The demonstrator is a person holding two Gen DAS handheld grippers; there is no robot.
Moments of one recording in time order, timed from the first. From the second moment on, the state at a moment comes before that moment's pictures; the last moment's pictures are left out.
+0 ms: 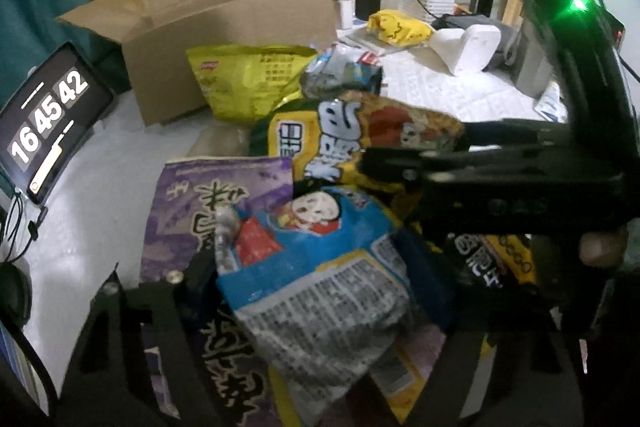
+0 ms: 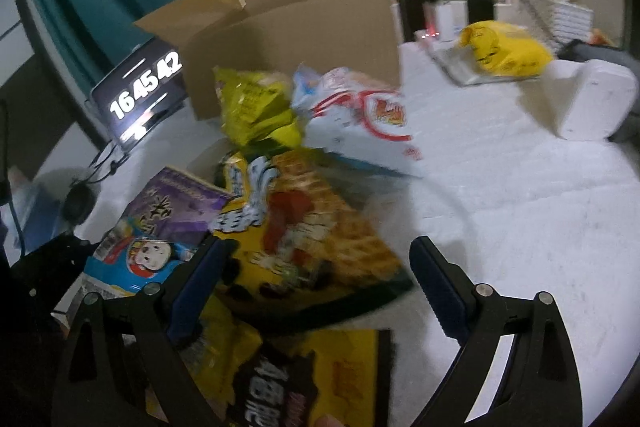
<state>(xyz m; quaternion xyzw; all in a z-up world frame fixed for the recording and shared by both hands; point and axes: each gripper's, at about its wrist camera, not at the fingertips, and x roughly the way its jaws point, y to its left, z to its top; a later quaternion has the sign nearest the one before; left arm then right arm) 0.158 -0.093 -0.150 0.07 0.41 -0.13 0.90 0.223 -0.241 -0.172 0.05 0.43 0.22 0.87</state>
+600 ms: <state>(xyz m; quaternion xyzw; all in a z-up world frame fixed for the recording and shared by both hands) 0.136 -0.061 -0.102 0.03 0.35 -0.15 0.93 0.182 -0.241 -0.102 -0.01 0.33 0.20 0.92</state>
